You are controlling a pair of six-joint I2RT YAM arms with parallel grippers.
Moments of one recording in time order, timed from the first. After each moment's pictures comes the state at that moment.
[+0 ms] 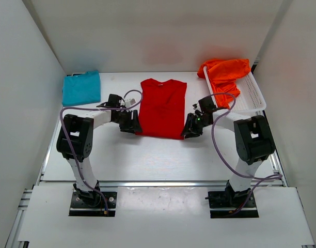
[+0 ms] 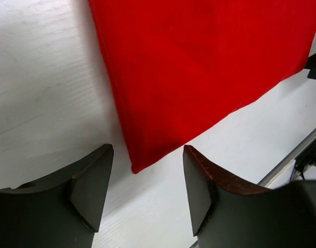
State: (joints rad) left arm -0.23 1.86 1.11 -0.36 0.57 -0.19; right arm 0.31 1.80 1.05 -0.41 -0.52 0.48
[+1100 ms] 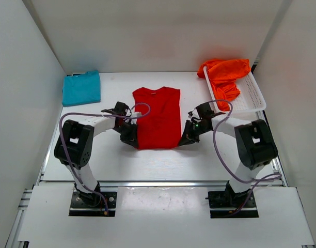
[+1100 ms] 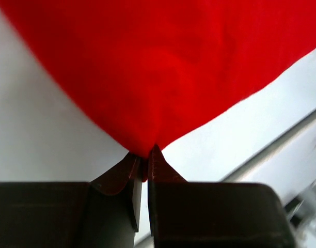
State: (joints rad) left arm -0.32 1.77 1.02 -0.54 0.50 -0.13; right arm 0.35 1.78 0.97 -0.42 -0.70 0.54
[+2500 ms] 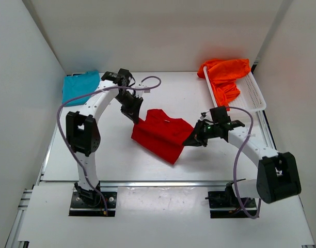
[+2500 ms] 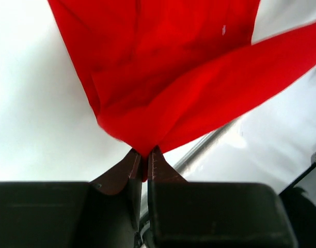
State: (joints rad) left arm -0.33 1.96 1.82 -1.30 0.50 0.29; right arm 0.33 1.30 0.78 -0.50 -0.75 0.81
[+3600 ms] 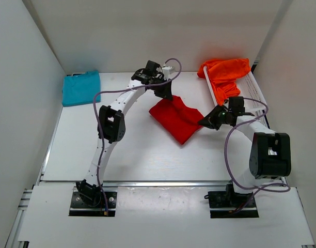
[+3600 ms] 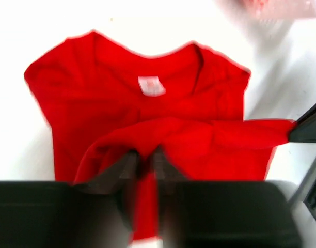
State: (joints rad) left arm -0.47 2.50 2.43 -0.80 0.56 -0.04; right arm 0.03 1.56 0.90 -0.28 -0.66 0.80
